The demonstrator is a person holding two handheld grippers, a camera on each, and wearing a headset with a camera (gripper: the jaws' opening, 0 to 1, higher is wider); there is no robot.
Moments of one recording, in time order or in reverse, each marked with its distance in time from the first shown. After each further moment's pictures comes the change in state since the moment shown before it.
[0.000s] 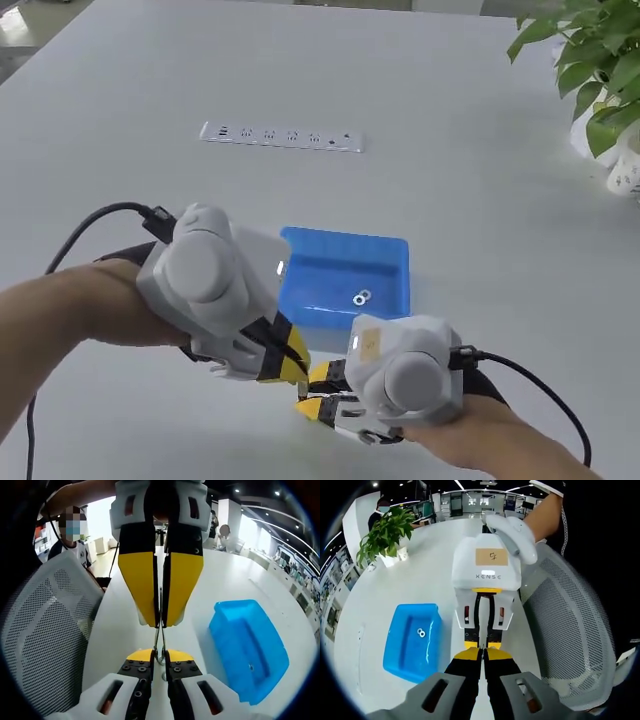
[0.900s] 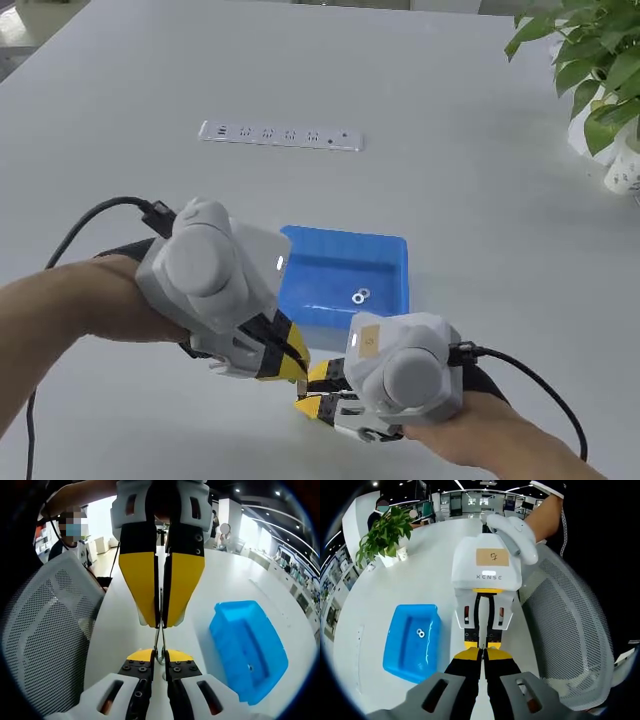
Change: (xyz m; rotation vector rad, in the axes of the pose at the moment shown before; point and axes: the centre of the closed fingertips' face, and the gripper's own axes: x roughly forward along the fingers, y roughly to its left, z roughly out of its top) left arm -0.003 -0.002 0.003 -0.003 0.001 -0.007; right arm -0.003 0.002 0.003 -0.007 0.007 0.004
